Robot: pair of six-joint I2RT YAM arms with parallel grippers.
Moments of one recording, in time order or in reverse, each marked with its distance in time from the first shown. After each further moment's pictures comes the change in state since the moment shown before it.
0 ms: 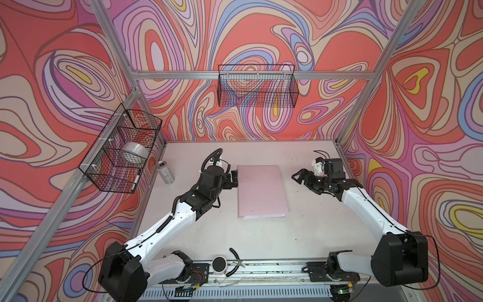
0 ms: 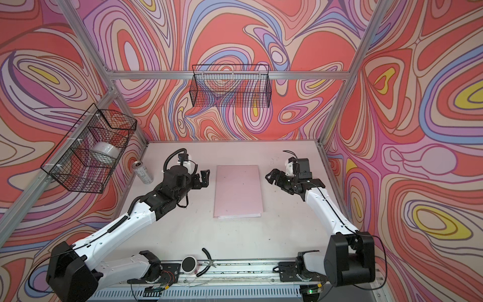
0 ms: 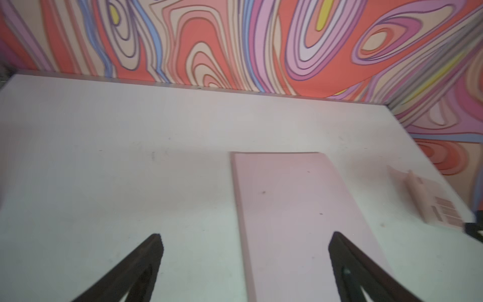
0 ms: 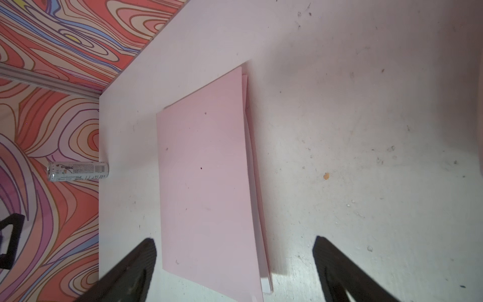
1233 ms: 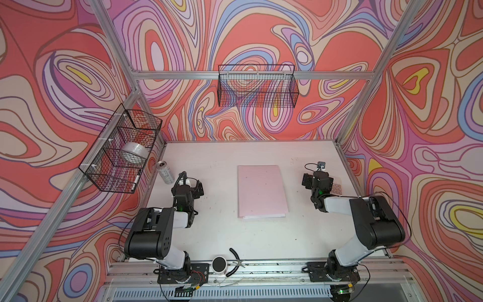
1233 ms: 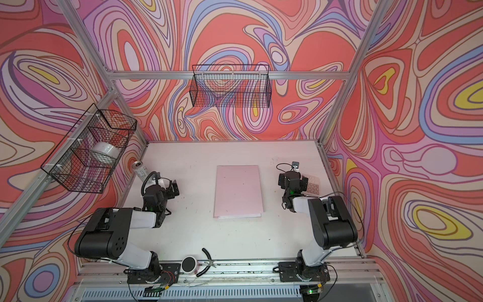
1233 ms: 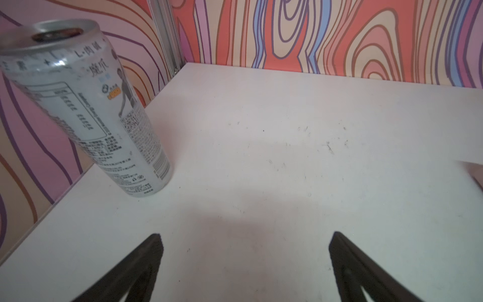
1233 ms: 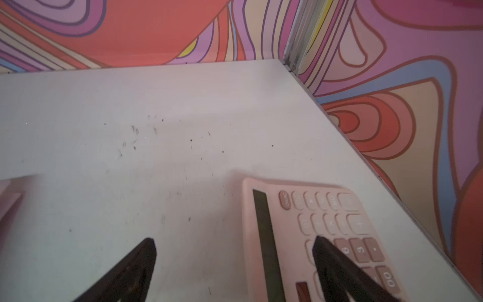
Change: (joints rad) left arm 0.562 0.372 -0.486 0.998 0.143 0.299; right arm 0.021 0.357 -0.417 1.119 0.789 -0.439
